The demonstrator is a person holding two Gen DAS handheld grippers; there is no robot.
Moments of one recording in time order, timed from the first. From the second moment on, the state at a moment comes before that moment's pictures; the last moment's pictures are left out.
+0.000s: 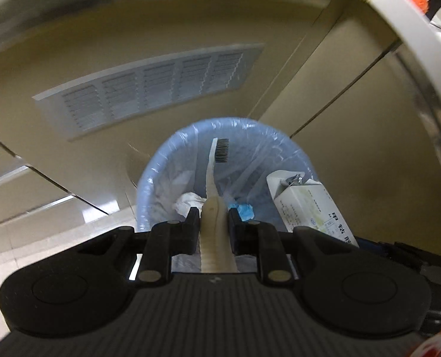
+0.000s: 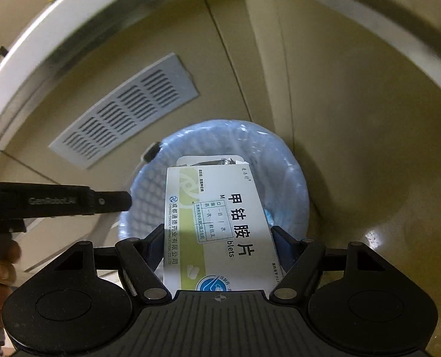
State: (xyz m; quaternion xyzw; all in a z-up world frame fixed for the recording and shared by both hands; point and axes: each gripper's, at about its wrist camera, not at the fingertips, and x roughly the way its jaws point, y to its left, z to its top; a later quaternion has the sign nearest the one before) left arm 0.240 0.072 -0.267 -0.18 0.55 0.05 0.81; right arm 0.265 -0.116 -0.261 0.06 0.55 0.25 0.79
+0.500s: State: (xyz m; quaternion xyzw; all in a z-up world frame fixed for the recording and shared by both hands) left arm 0.276 0.066 -0.319 -0.19 0.58 0.05 0.79; right arm 0.289 -0.121 -0.291 0.09 0.56 0.22 0.79
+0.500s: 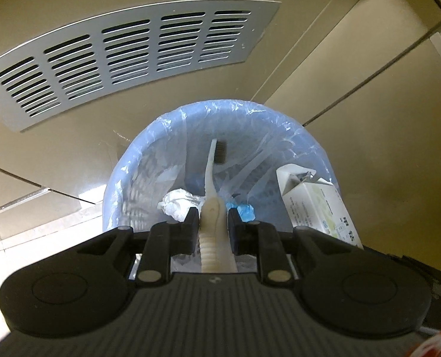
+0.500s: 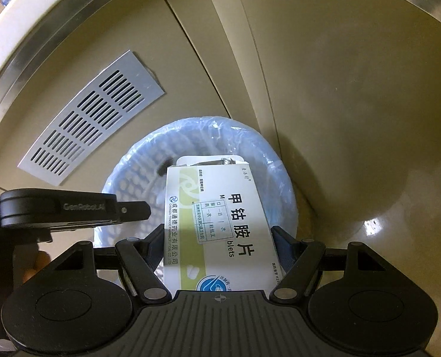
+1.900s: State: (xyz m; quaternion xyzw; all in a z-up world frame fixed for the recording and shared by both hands) left arm 0.241 0.085 -0.289 -0.15 0.56 0.05 0.81; right arm 0.295 -0.109 -0.302 0.11 0.57 0.22 0.79
